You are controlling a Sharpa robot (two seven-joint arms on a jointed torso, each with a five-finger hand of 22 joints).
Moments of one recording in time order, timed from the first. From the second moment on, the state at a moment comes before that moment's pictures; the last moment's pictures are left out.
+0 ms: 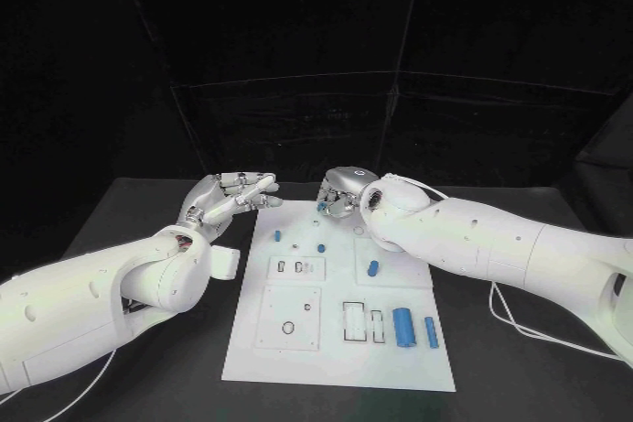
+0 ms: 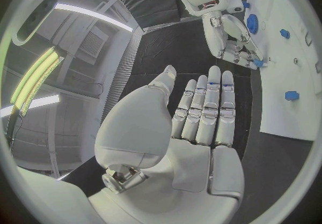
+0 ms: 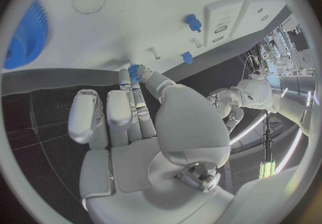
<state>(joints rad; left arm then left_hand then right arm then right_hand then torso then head) 1.18 -0.86 -0.03 1.56 -0.04 -0.36 0.54 1.32 -0.02 0.12 0.10 0.05 0.97 0.22 0.10 0.07 1.05 0.16 0.11 0.07 1.14 0.11 0.18 0.16 0.17 0.92 0.23 0.22 0.08 1.26 -0.39 -0.03 1.04 -1.55 -0.29 -0.14 1.24 -0.02 0.44 -0.15 0.11 1.11 0.14 0.07 0.08 1.25 0.07 0.10 0.09 1.46 -0.01 1.22 0.96 0.09 1.34 0.10 1.41 1.20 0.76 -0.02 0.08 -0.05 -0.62</state>
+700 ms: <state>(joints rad) 1.18 -0.86 -0.03 1.56 -0.04 -0.36 0.54 1.32 -0.02 0.12 0.10 0.05 0.97 0.22 0.10 0.07 1.05 0.16 0.11 0.07 1.14 0.11 0.18 0.16 0.17 0.92 0.23 0.22 0.08 1.26 -0.36 -0.03 1.00 -1.57 -0.26 -0.18 1.24 -0.05 0.44 -0.11 0.11 1.07 0.16 0.07 0.07 1.20 0.09 0.07 0.08 1.47 0.00 1.22 0.95 0.09 1.33 0.10 1.41 1.20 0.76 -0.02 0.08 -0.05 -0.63</state>
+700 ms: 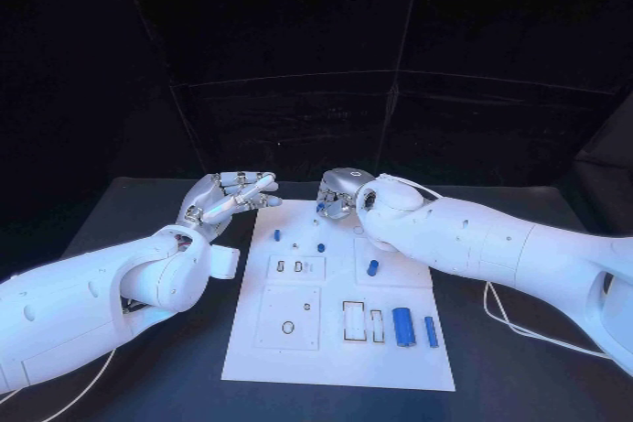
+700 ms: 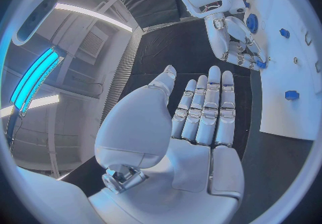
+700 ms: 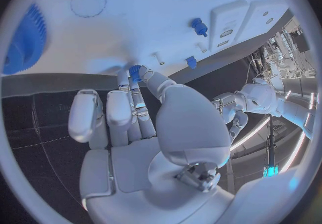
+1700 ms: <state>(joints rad) 1.18 -0.87 -0.03 1.55 -0.04 -0.36 0.53 1.32 -0.02 0.11 0.10 0.05 0.97 0.22 0.10 0.07 1.05 0.16 0.11 0.07 1.14 0.11 0.18 0.16 0.17 0.92 0.23 0.21 0.08 1.27 -0.75 -0.02 1.35 -1.42 -0.30 -0.18 1.28 -0.15 0.18 0.03 0.19 0.93 0.14 0.07 0.07 1.36 0.05 0.37 0.29 1.47 -0.02 1.33 1.07 0.08 1.38 0.08 1.45 1.27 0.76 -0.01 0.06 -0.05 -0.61</state>
